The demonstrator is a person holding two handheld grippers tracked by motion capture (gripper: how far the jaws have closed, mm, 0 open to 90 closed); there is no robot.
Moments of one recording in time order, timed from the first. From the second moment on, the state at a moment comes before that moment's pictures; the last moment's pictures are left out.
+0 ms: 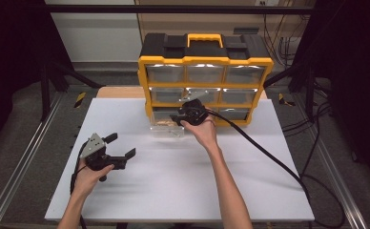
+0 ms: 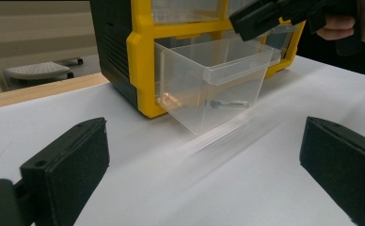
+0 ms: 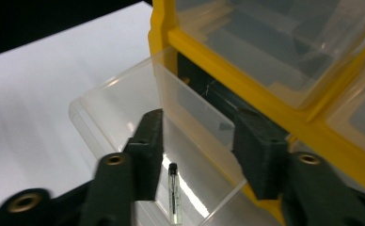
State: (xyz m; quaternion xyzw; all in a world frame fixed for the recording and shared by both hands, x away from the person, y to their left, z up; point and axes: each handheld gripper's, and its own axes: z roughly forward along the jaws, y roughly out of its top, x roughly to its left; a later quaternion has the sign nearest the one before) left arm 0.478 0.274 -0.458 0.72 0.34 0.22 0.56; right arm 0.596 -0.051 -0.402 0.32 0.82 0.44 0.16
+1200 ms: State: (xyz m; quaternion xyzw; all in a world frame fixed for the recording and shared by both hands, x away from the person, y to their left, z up) left arm 0.478 0.275 -0.459 0.72 0.34 0.22 0.56; right arm 0.555 -0.105 -0.380 0.34 0.76 0.52 0.18
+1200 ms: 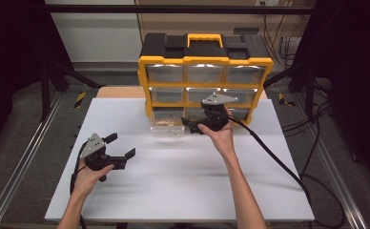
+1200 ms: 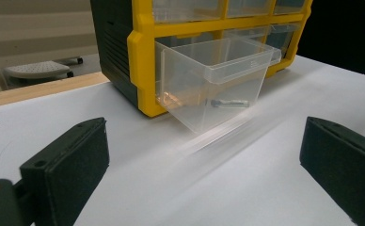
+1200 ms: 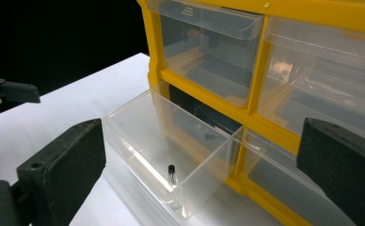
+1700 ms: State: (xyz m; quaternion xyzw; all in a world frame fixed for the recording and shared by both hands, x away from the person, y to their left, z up) left arm 0.478 0.274 -0.459 0.72 0.34 0.22 0.56; right arm 0.536 -0.133 -0.386 0.34 0.75 0.54 0.18
